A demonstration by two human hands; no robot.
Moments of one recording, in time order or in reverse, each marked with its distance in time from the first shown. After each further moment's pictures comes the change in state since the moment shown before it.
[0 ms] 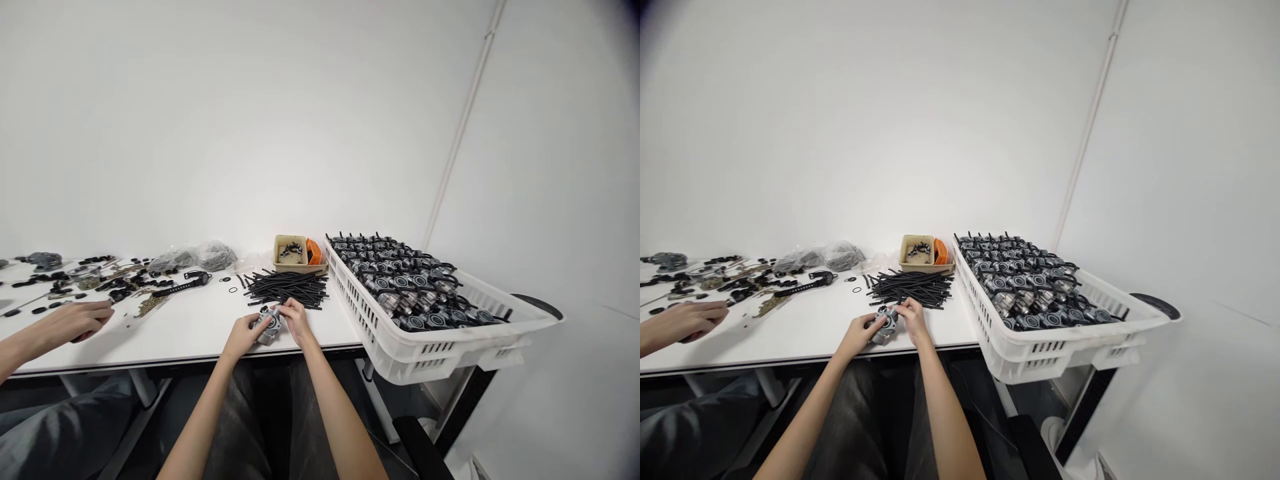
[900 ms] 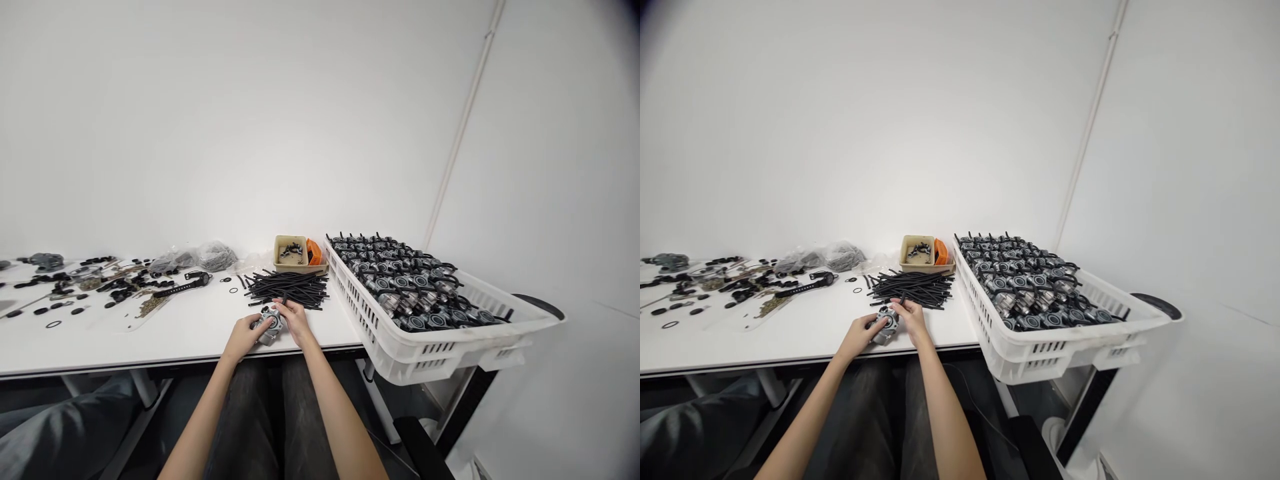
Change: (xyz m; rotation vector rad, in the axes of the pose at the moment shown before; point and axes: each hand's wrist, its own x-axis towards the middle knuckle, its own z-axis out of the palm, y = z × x) left_hand 0.000 -0.002 -0.001 0.070 -0.037 0.015; right_hand 0.004 0.009 -0.003 -0.148 0.043 0.030
